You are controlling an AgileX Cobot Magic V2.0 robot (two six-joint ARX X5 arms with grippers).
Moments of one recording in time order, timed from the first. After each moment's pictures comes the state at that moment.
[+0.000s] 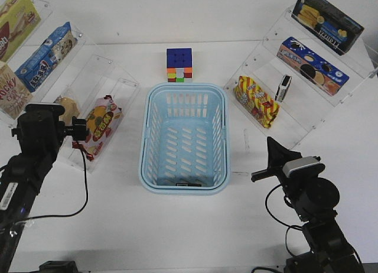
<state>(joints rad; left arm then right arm) -0.02 1.24 1.12 -0.32 -0.26 0.16 0.25 0.62 0.49 0.08 -0.05 0.13</state>
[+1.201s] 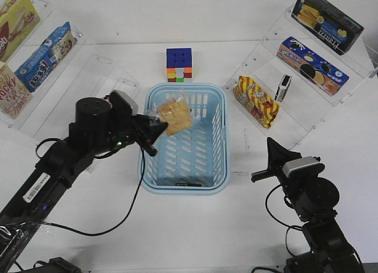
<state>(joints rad) -0.47 1.35 1.37 -0.39 0.46 0.04 0.25 0.62 0.49 0.07 -0.05 0.13</state>
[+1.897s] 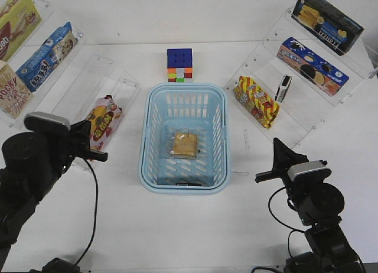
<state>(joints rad) -0.35 0.97 1.34 -0.64 -0.11 0.00 0.25 0.56 0.49 0.05 0.00 0.13</state>
